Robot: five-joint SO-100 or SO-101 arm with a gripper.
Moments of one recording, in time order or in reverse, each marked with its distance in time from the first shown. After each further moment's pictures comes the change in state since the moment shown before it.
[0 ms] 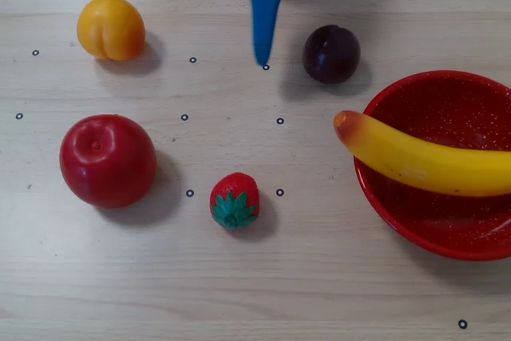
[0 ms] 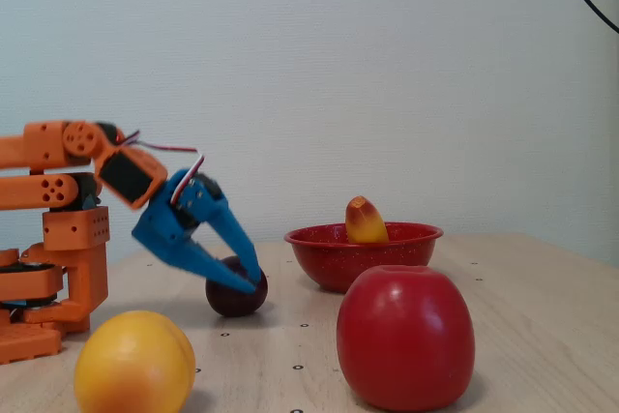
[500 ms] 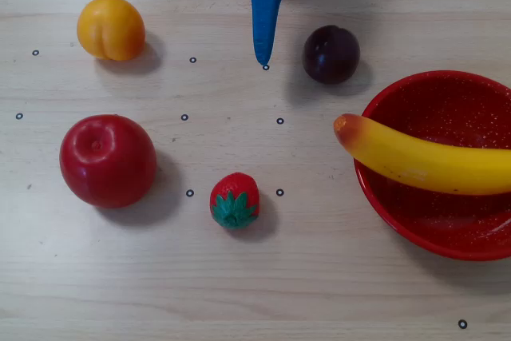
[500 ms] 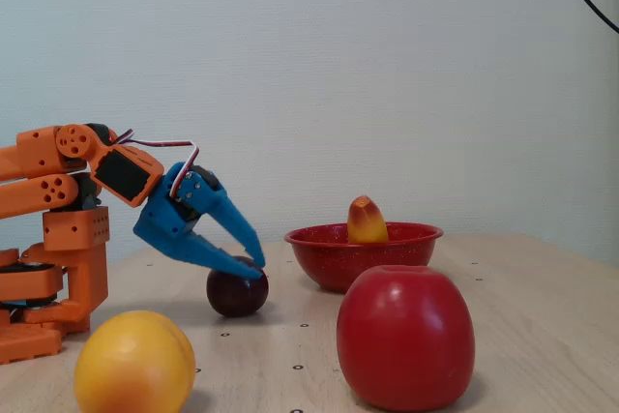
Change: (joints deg) arm 0.4 6.5 3.8 2.5 0.1
